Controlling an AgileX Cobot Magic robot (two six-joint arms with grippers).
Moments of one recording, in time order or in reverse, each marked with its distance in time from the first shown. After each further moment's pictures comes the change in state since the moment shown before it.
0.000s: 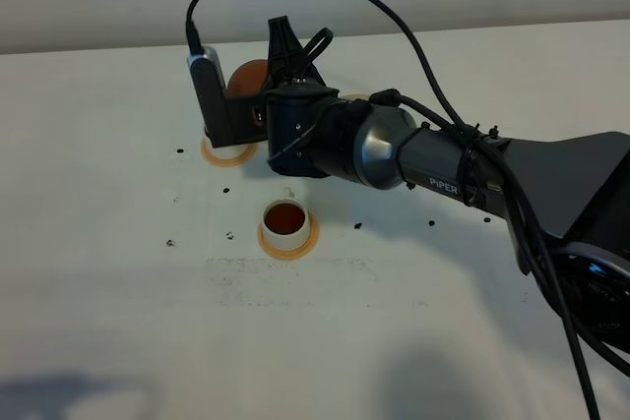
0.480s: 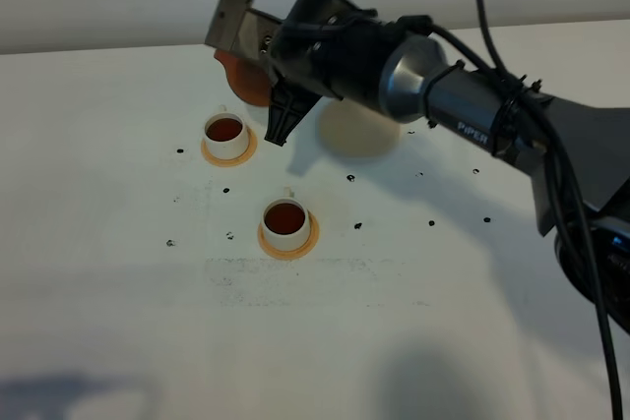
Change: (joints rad) left arm 0.000 0.000 0.001 0.000 0.000 0.000; right arm -0.080 -0.013 -0.206 0.599 0.154 0.001
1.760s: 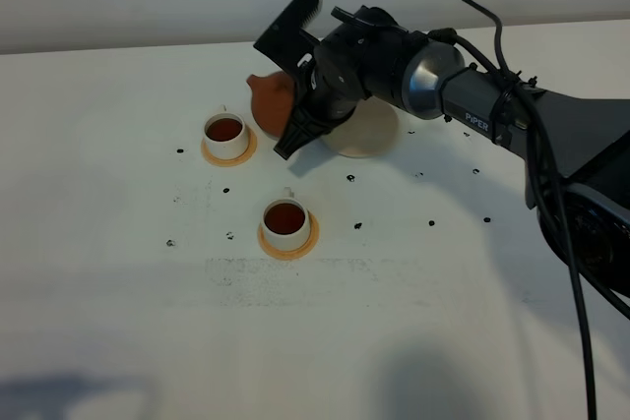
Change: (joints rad) left arm 0.000 0.000 0.000 0.000 0.000 0.000; right arm -0.116 0.128 -0.002 0.292 -0.089 0.002
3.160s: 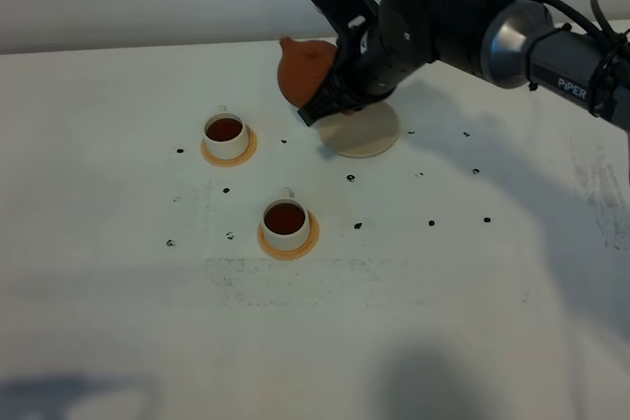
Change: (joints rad) left arm 0.000 0.000 0.000 0.000 0.000 0.000; right arm -0.082 -0.235 0.252 0.161 -0.065 0.053
